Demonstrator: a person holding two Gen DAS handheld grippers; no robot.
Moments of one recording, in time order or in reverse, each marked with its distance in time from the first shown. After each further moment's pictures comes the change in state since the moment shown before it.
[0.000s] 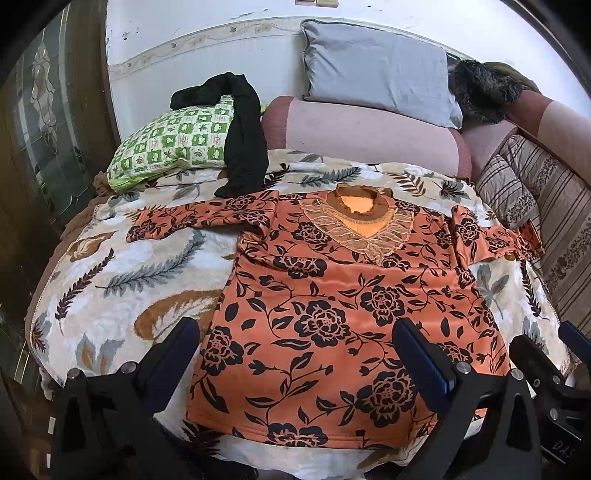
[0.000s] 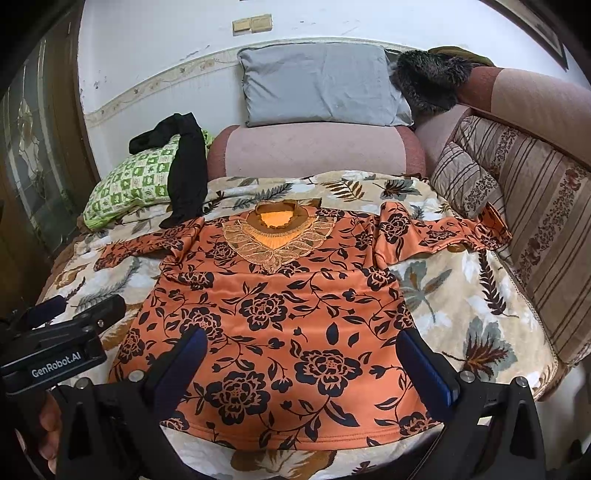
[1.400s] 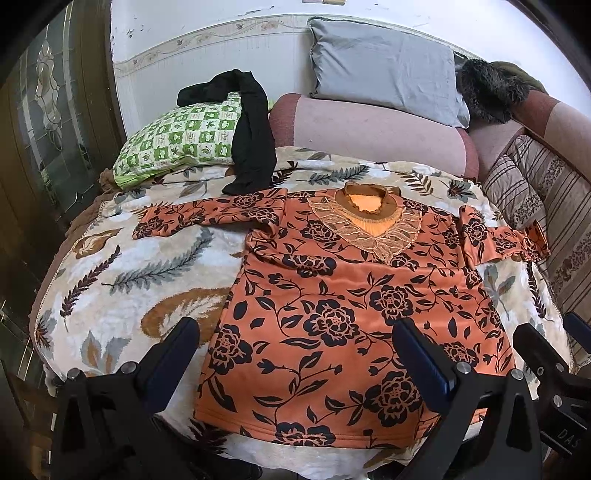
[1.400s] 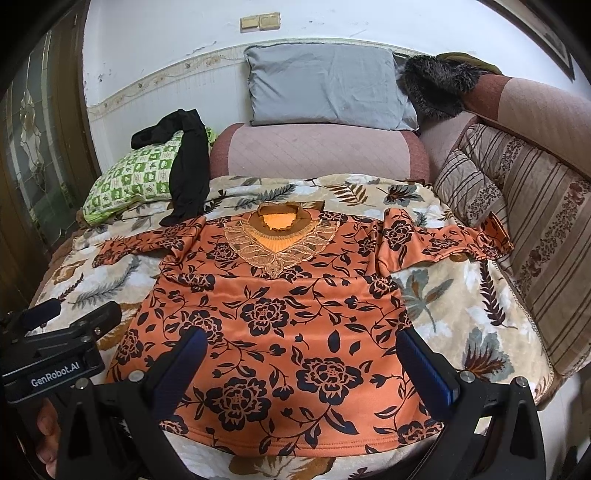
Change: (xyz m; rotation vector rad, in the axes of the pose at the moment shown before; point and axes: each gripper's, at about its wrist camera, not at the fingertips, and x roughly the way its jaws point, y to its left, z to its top) left arm 0.000 0.008 0.005 -0.011 0.014 0.020; right arm 0.005 0.009 0.010 -0.038 0.006 -0.014
